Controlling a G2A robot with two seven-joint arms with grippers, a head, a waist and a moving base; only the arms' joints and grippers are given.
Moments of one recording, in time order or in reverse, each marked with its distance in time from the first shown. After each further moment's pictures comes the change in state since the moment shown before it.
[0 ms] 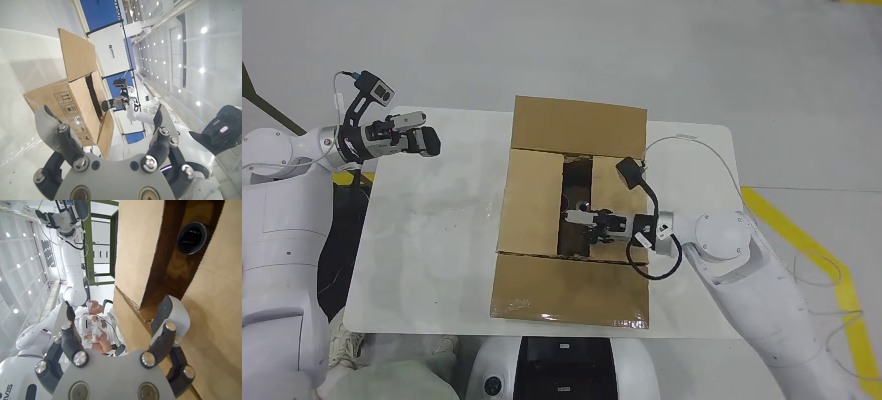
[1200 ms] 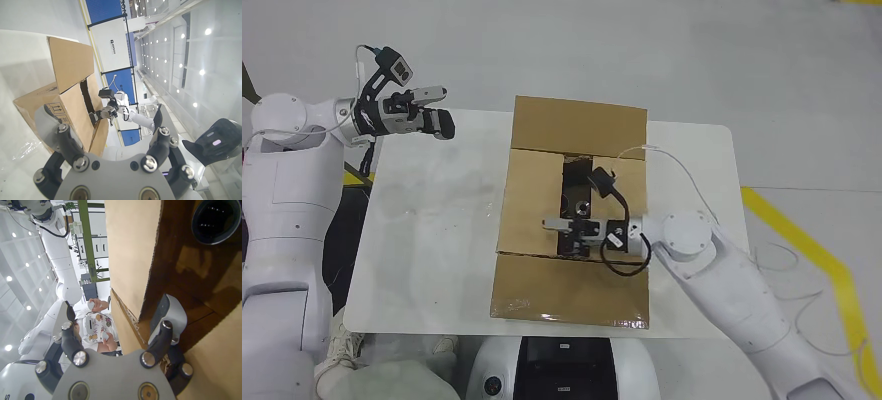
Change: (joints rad) left arm -0.171 -0.021 0.159 0.066 0.020 0.100 0.036; right arm 0.096 -0.059 -0.178 0.183 0.094 -0.066 -0.052
